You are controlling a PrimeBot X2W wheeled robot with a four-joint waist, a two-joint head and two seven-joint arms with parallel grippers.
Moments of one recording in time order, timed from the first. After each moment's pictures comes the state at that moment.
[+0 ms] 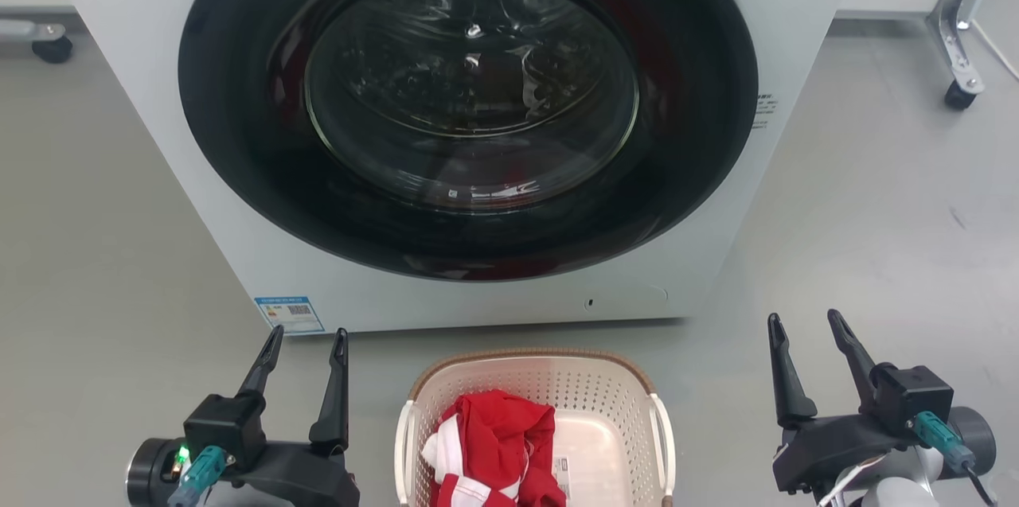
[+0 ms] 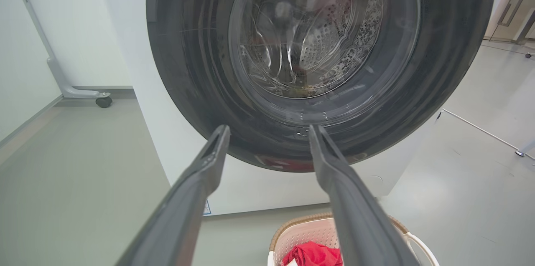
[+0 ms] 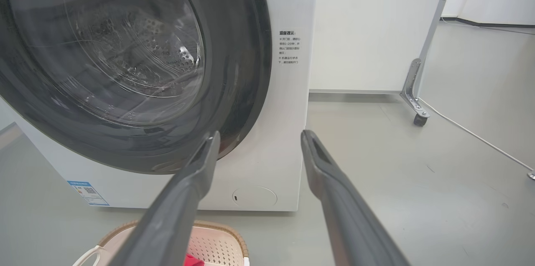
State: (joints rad) left arm -0.12 0.22 -0.33 0.20 -0.41 0.12 -0.19; right arm -0.19 -0.20 0.27 0.36 0.31 -0.08 -0.25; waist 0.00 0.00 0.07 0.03
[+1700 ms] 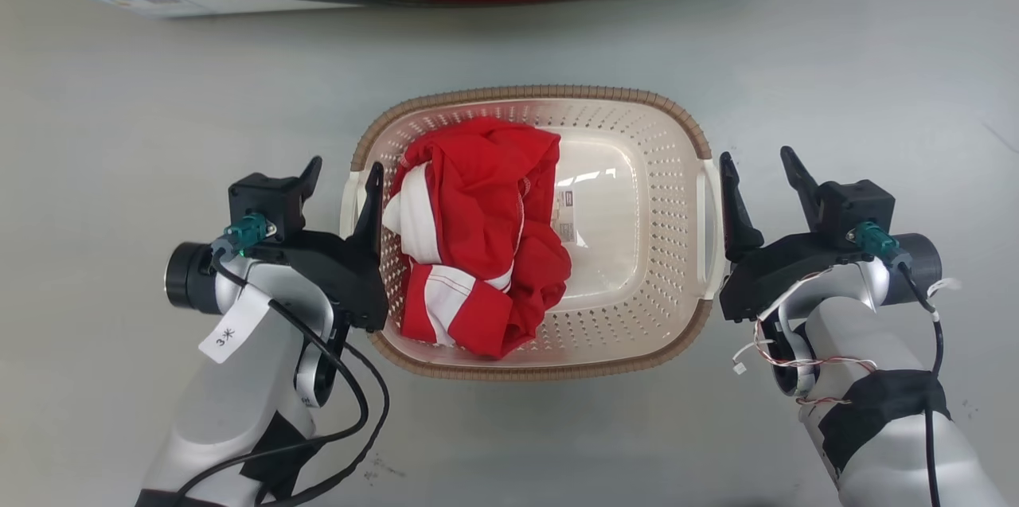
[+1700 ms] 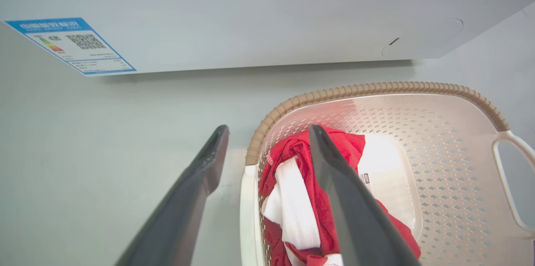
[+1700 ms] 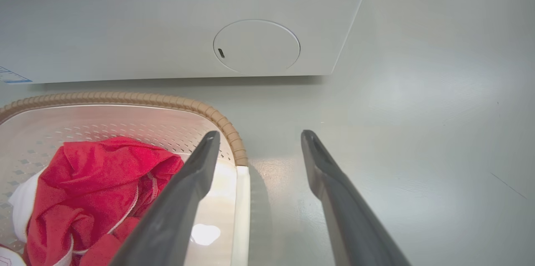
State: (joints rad) left arm -0.67 0.09 -0.36 0.70 -0.44 0.01 -0.11; right arm -0.68 -0.10 0.32 0.74 0.29 -0.06 -0.24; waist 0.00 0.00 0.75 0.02
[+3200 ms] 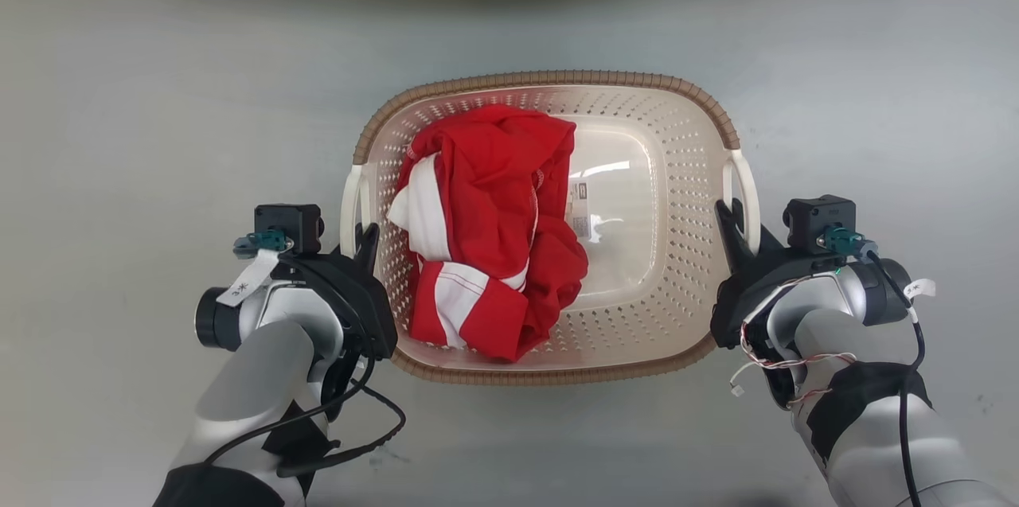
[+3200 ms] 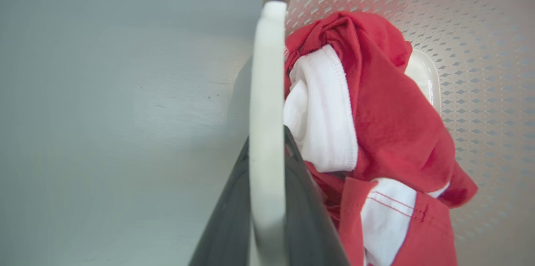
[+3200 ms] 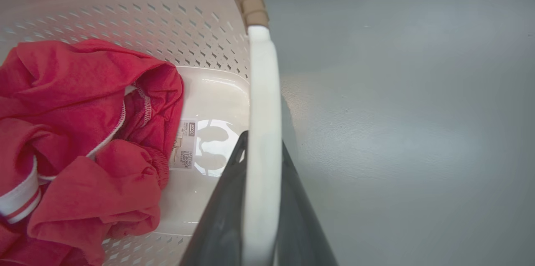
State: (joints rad) left arm -0.80 0.01 -0.36 1.13 -0.52 -0.11 -0.11; right arm -0.80 -0.06 0.36 1.11 0.31 0.06 -0.23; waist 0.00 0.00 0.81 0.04
